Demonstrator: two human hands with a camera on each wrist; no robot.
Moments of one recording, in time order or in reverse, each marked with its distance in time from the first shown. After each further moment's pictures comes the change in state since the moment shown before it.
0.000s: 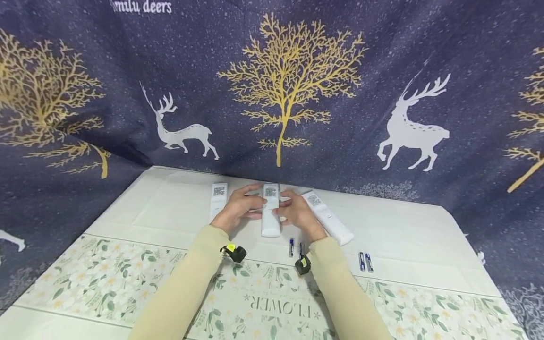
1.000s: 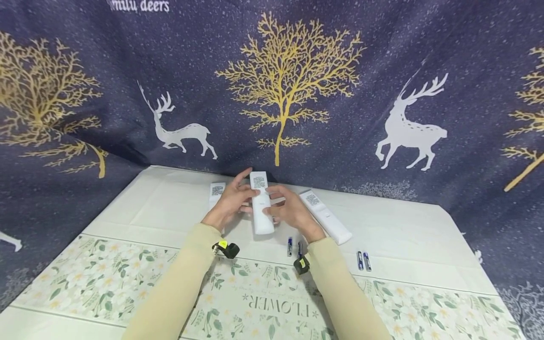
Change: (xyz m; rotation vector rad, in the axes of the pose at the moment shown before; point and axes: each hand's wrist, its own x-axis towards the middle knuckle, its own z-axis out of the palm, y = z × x) left_hand 0.012 0.007 -0.016 -0.024 -0.058 0.073; right_hand -0.015 -0.012 -0.001 -0.015 -0.082 -0.250
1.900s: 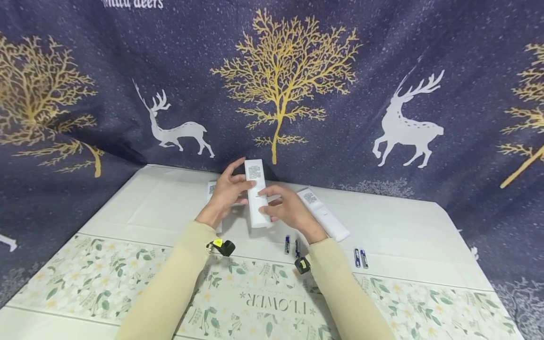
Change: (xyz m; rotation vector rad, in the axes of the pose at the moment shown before) left_hand -0.009 0.022 0.002 0.008 0.083 0.103; right_hand -0.015 -0.013 -0.007 0.025 -0.060 -0.089
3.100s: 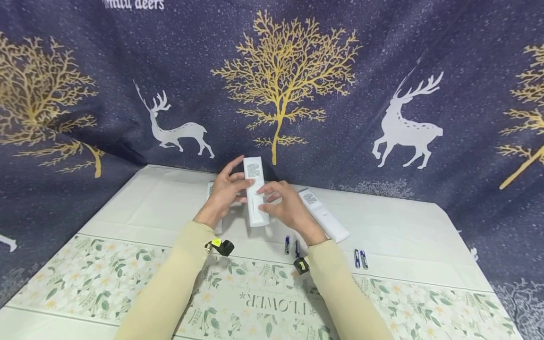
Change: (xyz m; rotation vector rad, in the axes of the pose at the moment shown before) left_hand -0.003 0.008 -0.001 -0.021 0.025 0.028; right_hand -0.001 -0.014 0.002 -0.206 0.082 -0.170
